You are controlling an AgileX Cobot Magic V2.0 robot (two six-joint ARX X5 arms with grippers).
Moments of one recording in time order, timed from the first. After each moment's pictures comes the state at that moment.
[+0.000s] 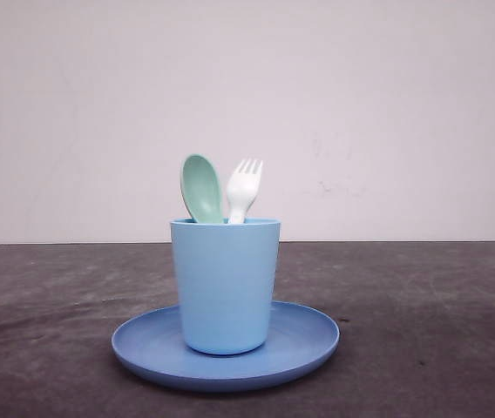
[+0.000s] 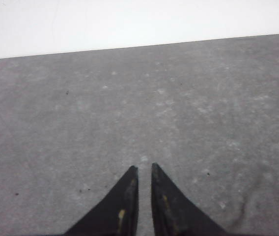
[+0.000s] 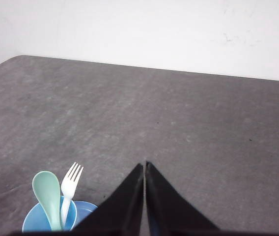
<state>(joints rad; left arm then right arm) -0.08 0.00 0.03 -0.18 -0.05 0.08 1.01 0.59 0.85 -0.57 0.57 0.33</state>
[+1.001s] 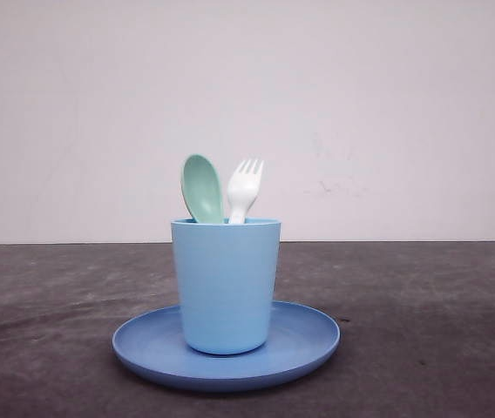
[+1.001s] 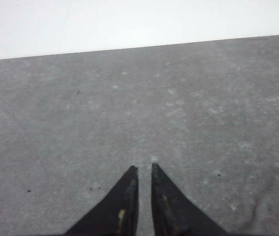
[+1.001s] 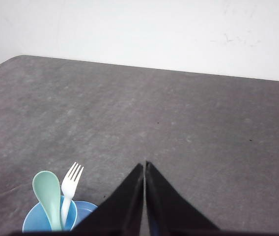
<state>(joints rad) -0.08 0.00 0.03 -0.18 -0.07 0.08 1.01 0.59 0.85 -0.57 0.57 0.33</state>
